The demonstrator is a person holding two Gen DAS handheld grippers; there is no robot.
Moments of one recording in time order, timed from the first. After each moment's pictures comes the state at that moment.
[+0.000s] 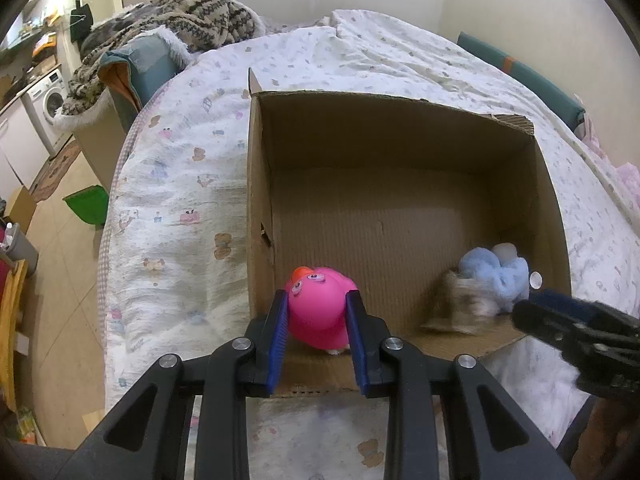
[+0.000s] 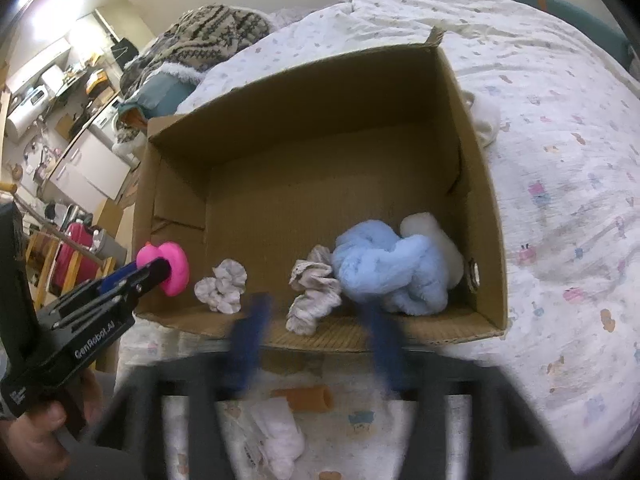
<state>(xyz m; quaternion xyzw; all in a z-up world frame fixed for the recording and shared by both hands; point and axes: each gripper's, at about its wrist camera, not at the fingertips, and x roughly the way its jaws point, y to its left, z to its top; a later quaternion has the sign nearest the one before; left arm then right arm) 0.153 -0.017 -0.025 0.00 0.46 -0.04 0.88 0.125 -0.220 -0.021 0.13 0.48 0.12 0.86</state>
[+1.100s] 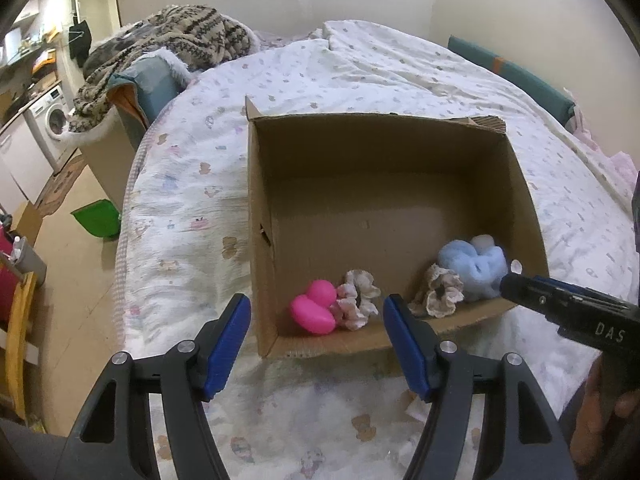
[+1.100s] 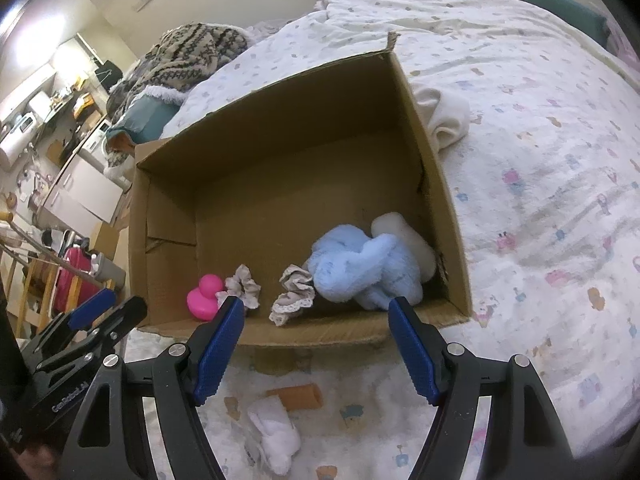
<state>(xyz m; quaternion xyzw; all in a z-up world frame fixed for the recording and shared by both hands) 0.117 -0.027 0.002 0.02 0.44 -0.03 0.89 0.116 -0.239 -0.018 0.16 0.49 0.10 0.85</state>
